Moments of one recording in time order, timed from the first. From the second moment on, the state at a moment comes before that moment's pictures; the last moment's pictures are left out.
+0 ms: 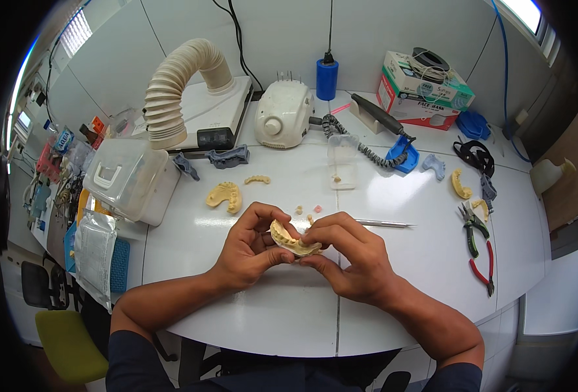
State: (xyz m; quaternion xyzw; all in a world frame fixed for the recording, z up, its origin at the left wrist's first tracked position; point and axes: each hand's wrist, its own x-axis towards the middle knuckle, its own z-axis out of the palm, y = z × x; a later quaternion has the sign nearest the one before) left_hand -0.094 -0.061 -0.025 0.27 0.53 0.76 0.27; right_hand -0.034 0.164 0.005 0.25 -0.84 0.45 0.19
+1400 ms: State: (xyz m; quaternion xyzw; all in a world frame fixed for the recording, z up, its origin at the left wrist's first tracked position) left_hand -0.093 -0.059 -0.018 0.26 0.54 0.75 0.29; right_hand -0.039 0.172 -0.005 0.22 -0.76 0.60 0.08
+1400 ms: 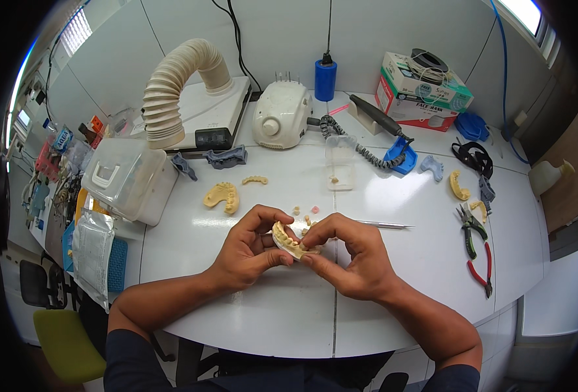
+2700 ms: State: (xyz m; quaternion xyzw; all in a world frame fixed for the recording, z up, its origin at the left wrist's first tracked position) left_hand -0.095 -0.060 -0.024 0.27 0.53 0.75 0.29; right_hand -0.034 0.169 -0.002 0.21 -0.81 0.53 0.10
